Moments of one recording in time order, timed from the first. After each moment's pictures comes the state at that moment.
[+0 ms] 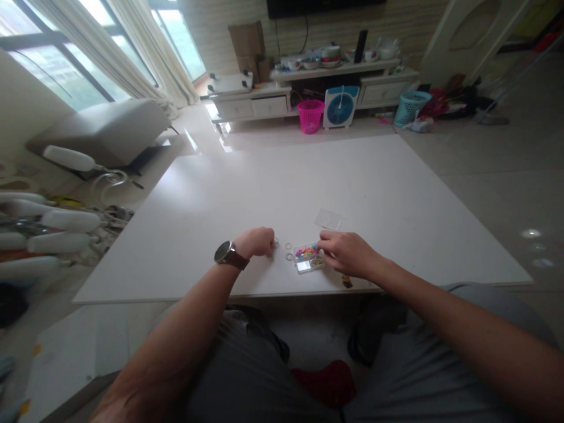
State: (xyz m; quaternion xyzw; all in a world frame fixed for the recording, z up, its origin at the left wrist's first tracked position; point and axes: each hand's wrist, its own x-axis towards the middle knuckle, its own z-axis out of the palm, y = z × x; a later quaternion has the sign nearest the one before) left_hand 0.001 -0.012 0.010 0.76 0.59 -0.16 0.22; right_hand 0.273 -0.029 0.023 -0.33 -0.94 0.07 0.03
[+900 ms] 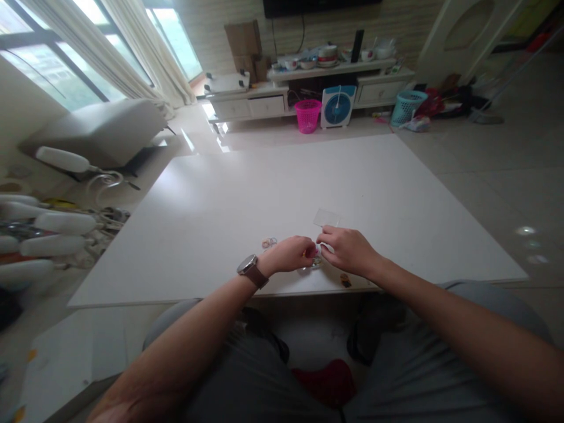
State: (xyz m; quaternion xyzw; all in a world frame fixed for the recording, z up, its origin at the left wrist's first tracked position) left_hand 0.072 -0.034 -0.003 0.86 0.42 0.07 0.28; right_hand 0.272 -0.030 0.026 -0.39 -0.92 0.06 0.05
